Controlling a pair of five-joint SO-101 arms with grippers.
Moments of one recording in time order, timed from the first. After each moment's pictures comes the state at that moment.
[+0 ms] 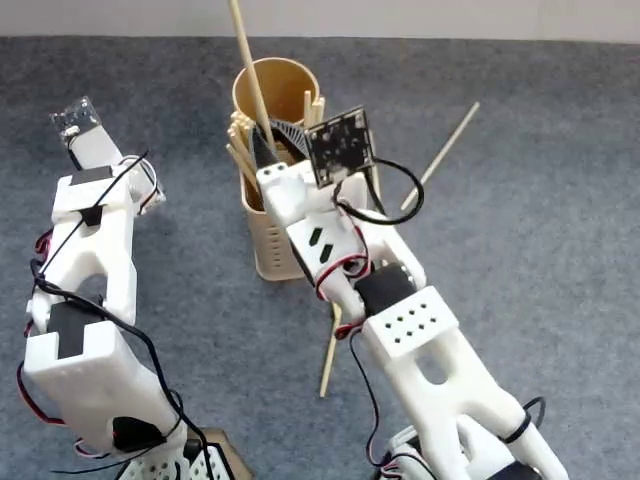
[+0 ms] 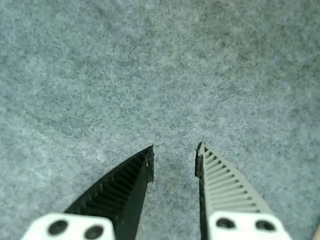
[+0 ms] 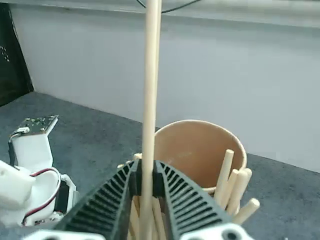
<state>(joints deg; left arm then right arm) -20.5 14.5 13.5 43.4 24.9 -35.9 -33.0 42.2 0.7 -1.8</state>
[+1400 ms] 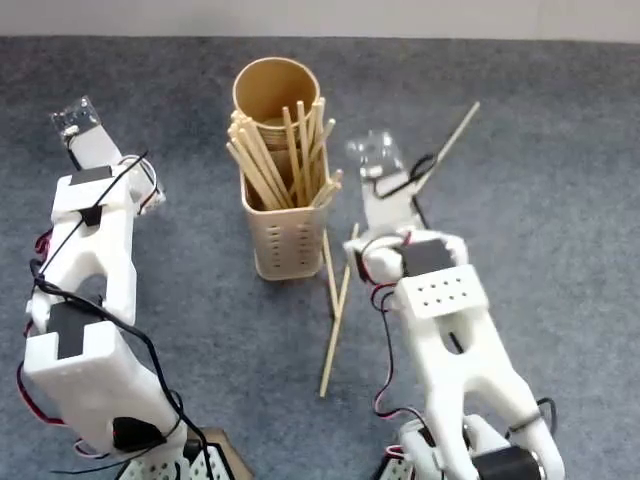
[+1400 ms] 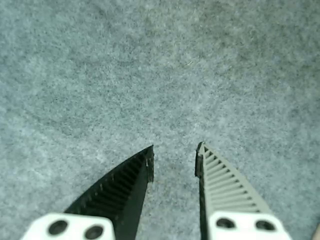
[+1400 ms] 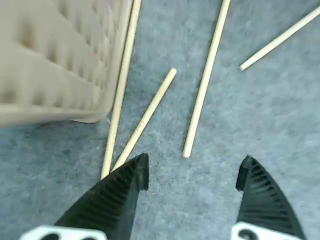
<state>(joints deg) -20.5 14.5 13.5 43.4 24.9 -21.0 -26.5 44.4 48.0 2.6</state>
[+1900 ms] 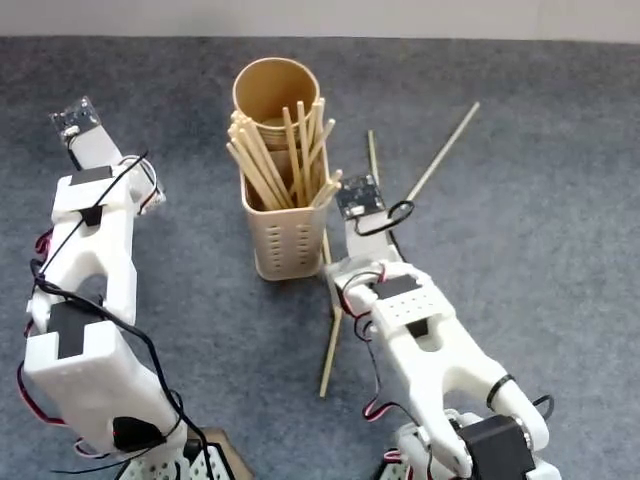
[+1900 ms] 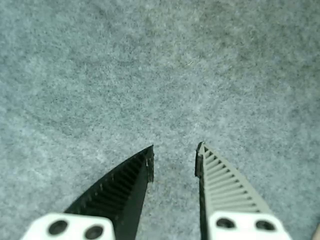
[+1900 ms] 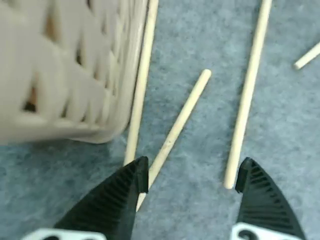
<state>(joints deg) -20.5 14.5 13.5 43.4 24.9 -26.0 -18.8 58.2 22.4 -2.4</state>
